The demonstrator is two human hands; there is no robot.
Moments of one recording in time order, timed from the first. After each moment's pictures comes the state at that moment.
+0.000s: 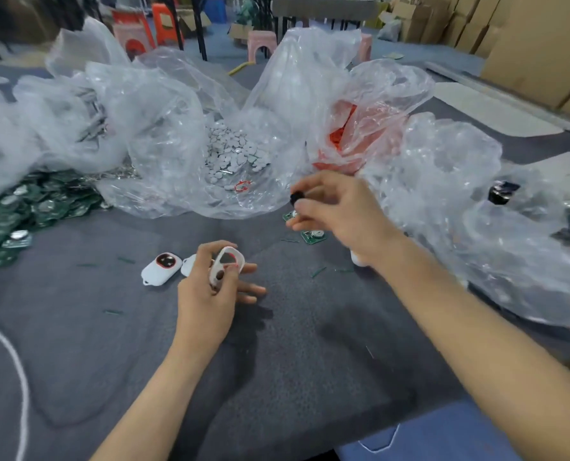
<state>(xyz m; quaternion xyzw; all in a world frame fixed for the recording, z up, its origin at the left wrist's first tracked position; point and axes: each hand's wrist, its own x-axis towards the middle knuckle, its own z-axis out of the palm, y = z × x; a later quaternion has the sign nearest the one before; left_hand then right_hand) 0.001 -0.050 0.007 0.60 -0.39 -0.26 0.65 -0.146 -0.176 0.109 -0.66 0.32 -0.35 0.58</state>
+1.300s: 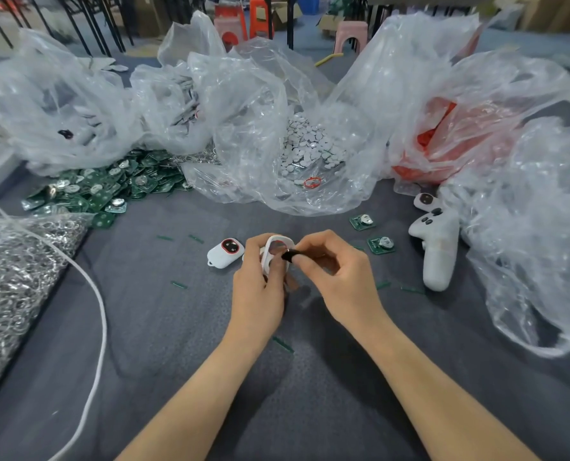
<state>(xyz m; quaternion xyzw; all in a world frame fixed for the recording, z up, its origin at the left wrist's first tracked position) -0.002 -0.049 0.010 0.68 -0.37 -0.14 0.61 -0.097 -0.132 0.027 -0.74 0.21 -0.38 0.52</state>
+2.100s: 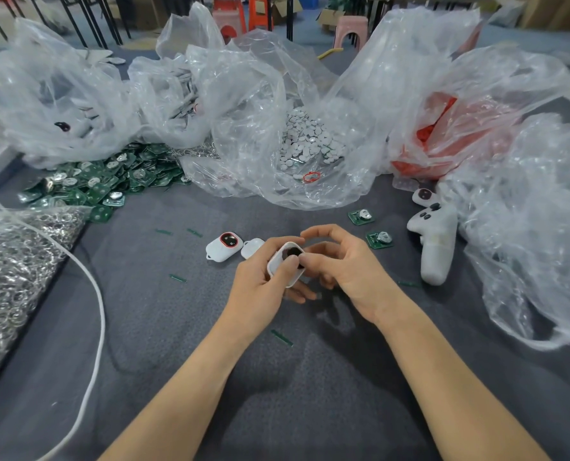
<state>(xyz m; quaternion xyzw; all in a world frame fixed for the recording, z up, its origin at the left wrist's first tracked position) 0.000 -0.042 0.017 0.57 -0.40 -0.34 0.64 -0.106 -0.146 0.037 -0.61 0.28 -0.23 0.70</state>
